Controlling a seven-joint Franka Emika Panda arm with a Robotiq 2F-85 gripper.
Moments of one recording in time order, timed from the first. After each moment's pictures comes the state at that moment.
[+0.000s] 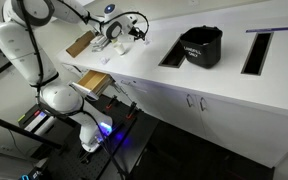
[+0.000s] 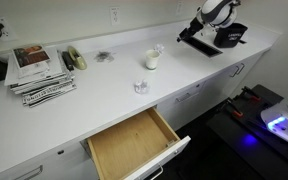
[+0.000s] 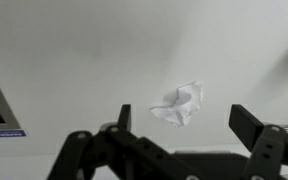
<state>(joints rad) -0.03 0.27 0.15 -2.20 0.50 2.96 -0.50</state>
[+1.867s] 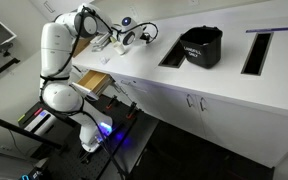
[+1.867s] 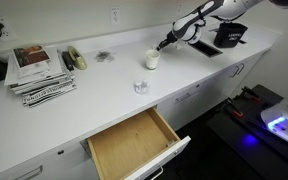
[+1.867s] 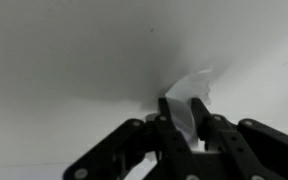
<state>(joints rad) -0.04 0.80 0.26 -1.69 0.48 3.08 -0.64</state>
